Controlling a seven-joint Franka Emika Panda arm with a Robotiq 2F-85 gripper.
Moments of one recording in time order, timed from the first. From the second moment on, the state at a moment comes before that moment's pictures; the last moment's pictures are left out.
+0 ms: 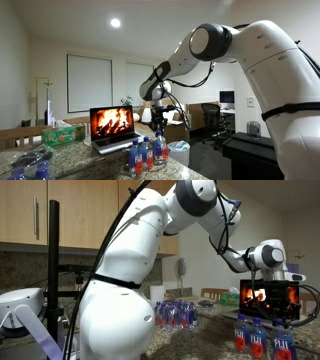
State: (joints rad) arm -0.09 0.37 -0.15 -1.75 -0.04 2.07 0.05
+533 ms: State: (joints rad) arm 0.00 0.10 -0.09 -1.75 -0.15 1.89 0.10
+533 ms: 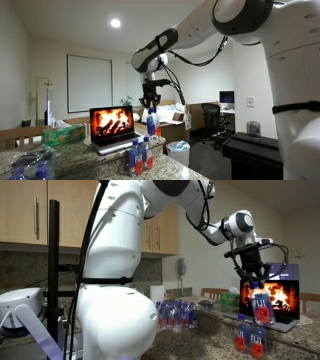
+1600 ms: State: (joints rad) arm 0.18 0.09 0.17 -1.88 -0.18 1.93 0.07
